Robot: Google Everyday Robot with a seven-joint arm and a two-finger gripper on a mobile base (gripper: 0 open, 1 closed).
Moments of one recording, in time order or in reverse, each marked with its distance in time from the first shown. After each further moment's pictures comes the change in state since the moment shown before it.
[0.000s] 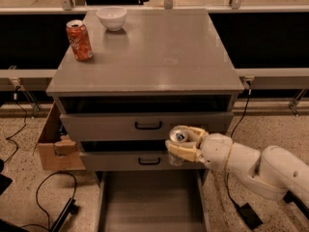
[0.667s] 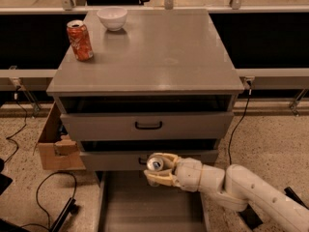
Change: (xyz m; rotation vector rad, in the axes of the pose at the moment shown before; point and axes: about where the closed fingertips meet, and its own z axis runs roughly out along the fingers) arm 0.106 0.055 0.055 -0.182 -0.054 -0.066
